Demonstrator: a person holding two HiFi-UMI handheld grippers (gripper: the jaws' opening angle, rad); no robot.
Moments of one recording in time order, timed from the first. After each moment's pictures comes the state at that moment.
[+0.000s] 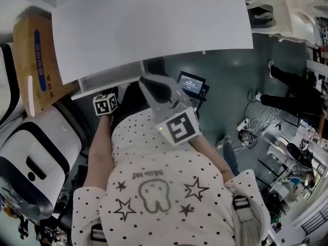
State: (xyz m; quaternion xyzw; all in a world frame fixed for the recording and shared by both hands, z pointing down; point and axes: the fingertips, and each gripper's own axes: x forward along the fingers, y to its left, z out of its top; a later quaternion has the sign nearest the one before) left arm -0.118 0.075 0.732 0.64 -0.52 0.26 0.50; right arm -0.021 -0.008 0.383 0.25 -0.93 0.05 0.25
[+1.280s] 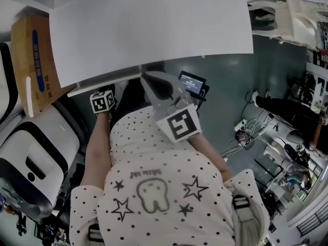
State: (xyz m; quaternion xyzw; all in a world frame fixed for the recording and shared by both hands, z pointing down) left arm -0.130 0.047 0.734 0.63 -0.54 0.26 0.51; right arm -0.017 -0.043 0.391 0.26 -0.93 0.07 0.25
